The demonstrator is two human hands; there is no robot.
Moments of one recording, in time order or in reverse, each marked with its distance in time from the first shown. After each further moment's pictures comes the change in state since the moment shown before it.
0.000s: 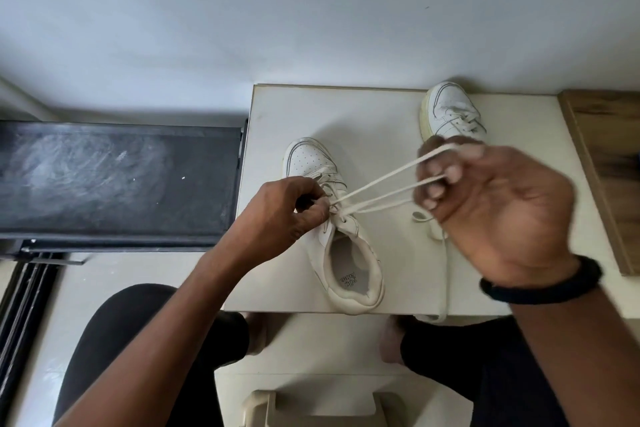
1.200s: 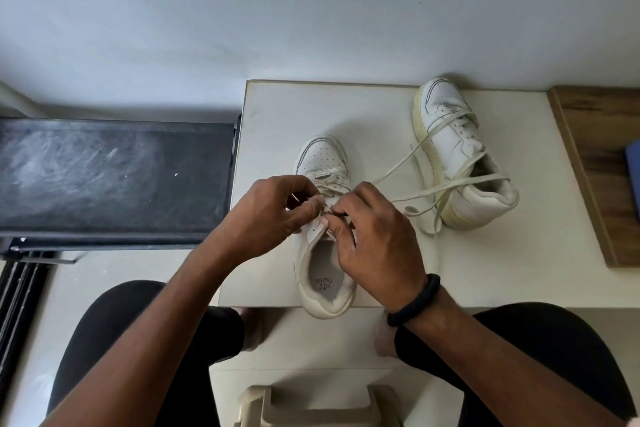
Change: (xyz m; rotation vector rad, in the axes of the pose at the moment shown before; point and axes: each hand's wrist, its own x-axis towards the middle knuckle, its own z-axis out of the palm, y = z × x) left_hand 0.001 -0.001 -0.003 -0.039 -0.080 -0.014; right_hand 0.002 0.106 -0.001 -1.630 0.118 -0.366
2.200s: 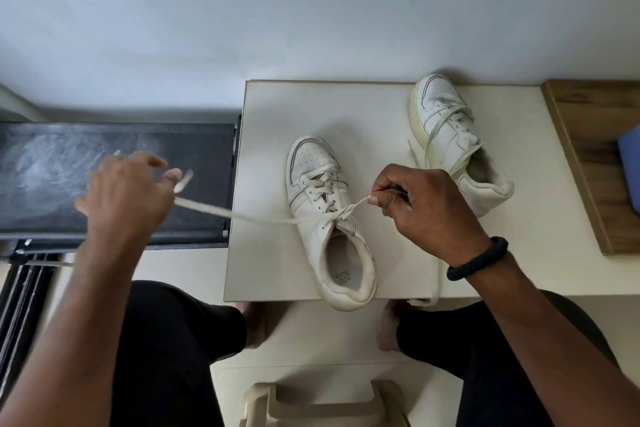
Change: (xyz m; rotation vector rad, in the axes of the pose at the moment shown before) left_hand -0.031 -0.074 -0.096 0.536 0.505 -0.546; right_hand 0.020 0.036 -0.057 0.103 -0.170 0.072
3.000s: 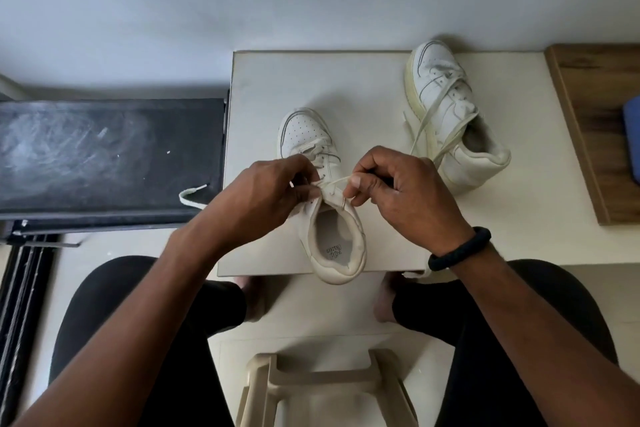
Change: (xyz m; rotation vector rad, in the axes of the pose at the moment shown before) left_hand -0.070 0.096 0.038 -0.350 -0.445 0.792; right_hand -0.016 -0.016 0.010 0.297 -0.067 0.112
